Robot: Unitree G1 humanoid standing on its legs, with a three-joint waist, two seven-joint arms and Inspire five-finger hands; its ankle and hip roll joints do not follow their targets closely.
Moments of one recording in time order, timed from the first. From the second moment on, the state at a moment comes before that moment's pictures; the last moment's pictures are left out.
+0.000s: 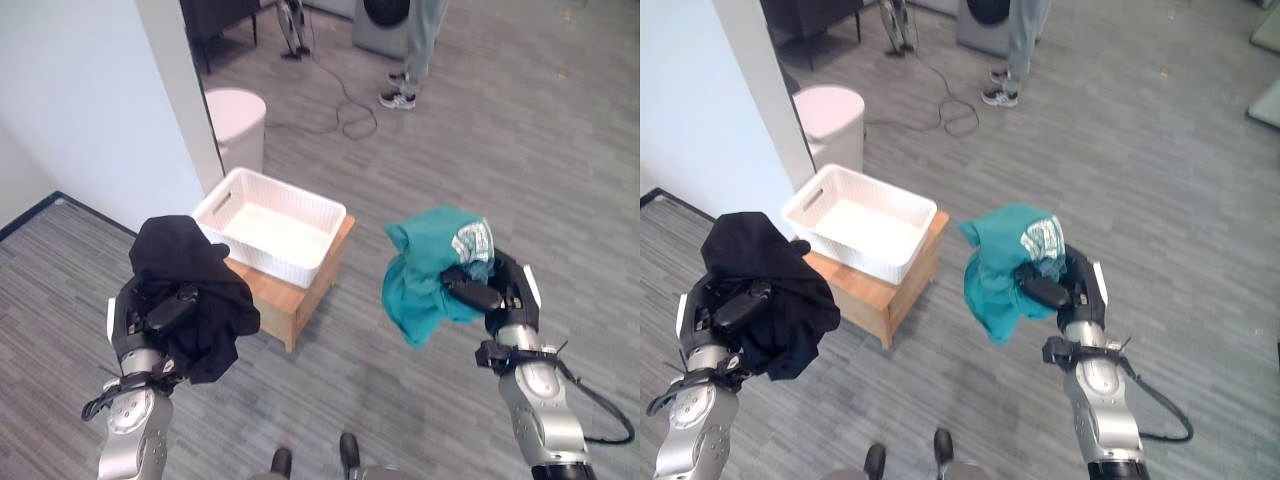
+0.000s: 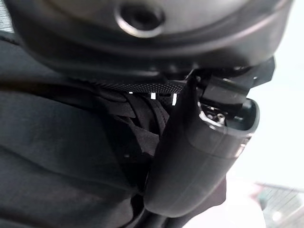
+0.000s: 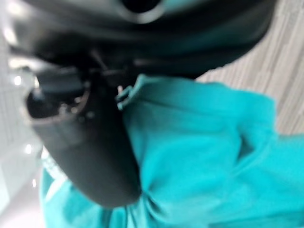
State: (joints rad) left arm 0.07 0.34 0.15 0.03 -0.51 -0.12 0.20; right arm -0.05 -0.47 -0.08 -0.01 0.39 -0.05 -0.09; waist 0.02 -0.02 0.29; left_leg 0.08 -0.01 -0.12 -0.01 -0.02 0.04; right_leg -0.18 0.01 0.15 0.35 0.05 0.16
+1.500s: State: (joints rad) left arm 0.04 0.39 0.01 0.11 -0.67 -0.14 0.12; right arm -1.10 -1.04 0.58 0.62 0.38 -0.02 -0.01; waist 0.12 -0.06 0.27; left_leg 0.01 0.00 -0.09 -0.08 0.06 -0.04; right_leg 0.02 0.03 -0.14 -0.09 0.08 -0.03
